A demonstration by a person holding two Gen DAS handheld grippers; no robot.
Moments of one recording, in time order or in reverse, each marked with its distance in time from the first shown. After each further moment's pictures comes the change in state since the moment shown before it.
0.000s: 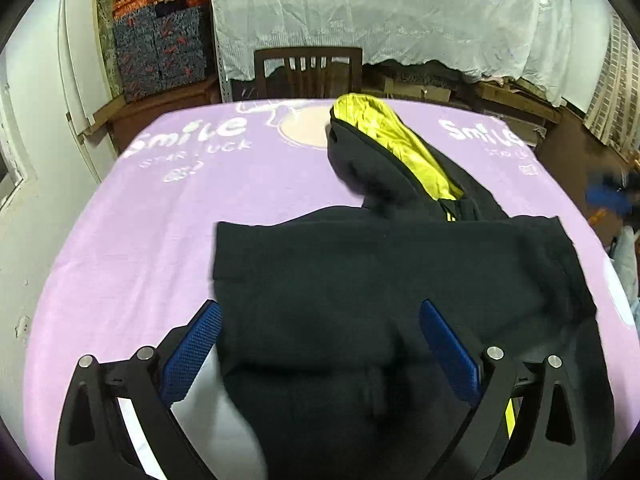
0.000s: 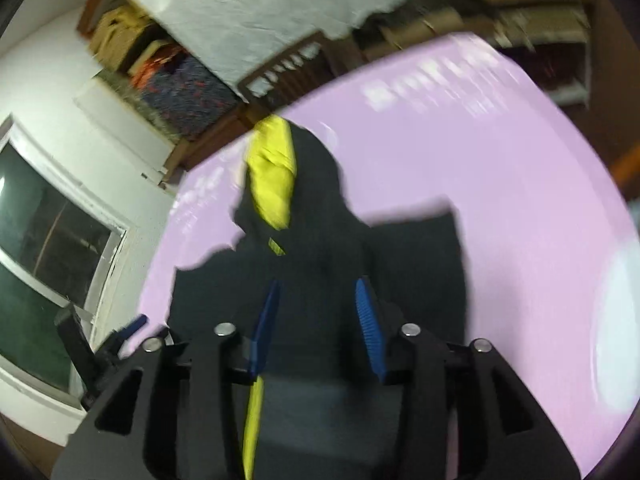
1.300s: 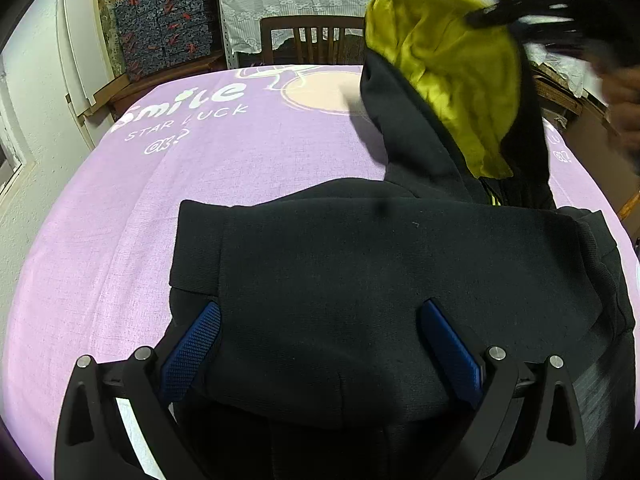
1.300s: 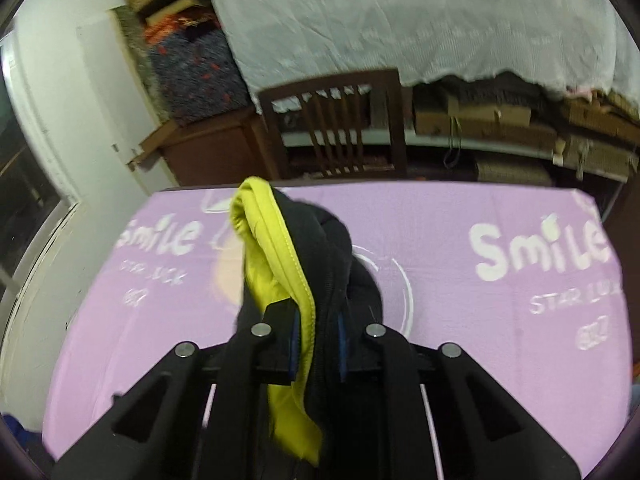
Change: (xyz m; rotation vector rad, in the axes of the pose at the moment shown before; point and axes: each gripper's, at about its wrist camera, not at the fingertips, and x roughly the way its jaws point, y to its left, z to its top) left arm 0.050 0.003 -0.002 -0.018 0.063 0.035; right arm 0.162 0.090 0.149 -0.323 -0.076 -0.147
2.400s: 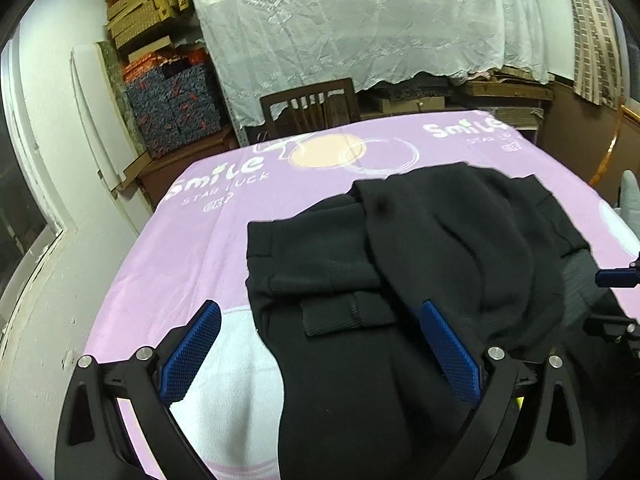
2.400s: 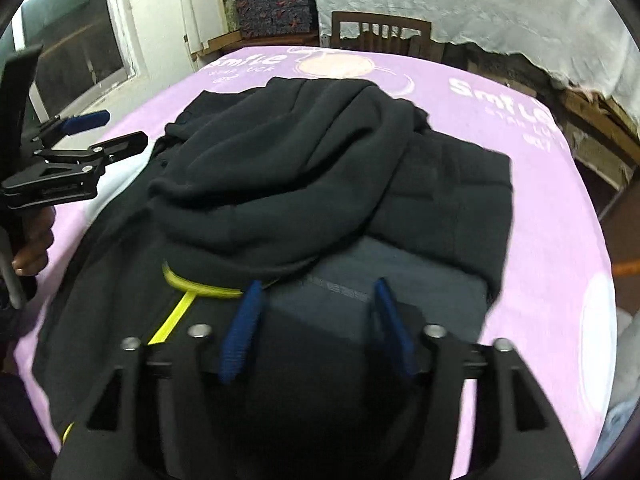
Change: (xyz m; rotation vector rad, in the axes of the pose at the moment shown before) left arm -0.133 -0.025 -0.062 0.175 -0.226 0.096; right arm -0.190 0.015 -0.311 -0.229 0.154 0.018
